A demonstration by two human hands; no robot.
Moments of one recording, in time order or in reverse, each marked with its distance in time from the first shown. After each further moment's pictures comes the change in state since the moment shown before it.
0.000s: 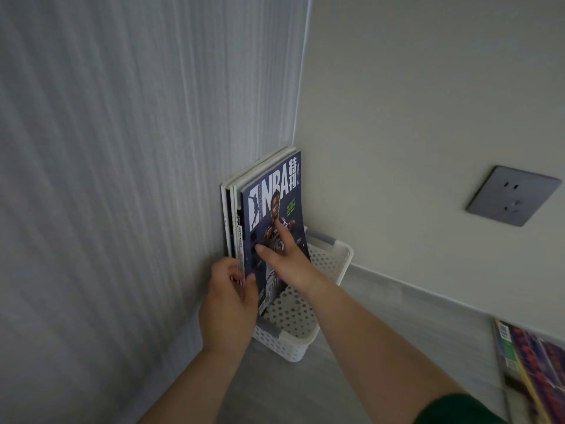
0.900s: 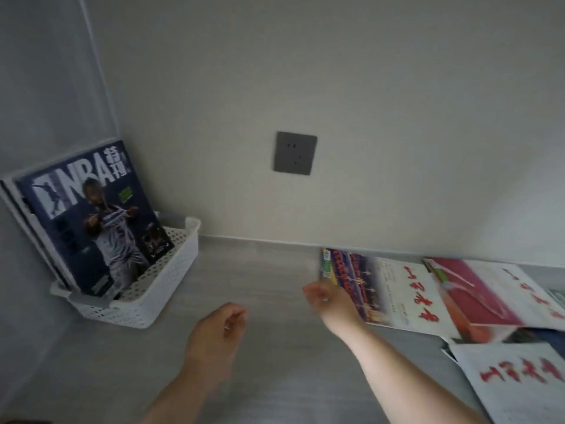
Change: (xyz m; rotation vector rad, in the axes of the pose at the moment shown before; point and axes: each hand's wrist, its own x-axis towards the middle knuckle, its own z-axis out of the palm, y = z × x) left_hand -0.180 0.096 0.088 -0.070 -0.692 0.053; right_hand -0.283 0.086 -0.193 -0.407 0.628 0.302
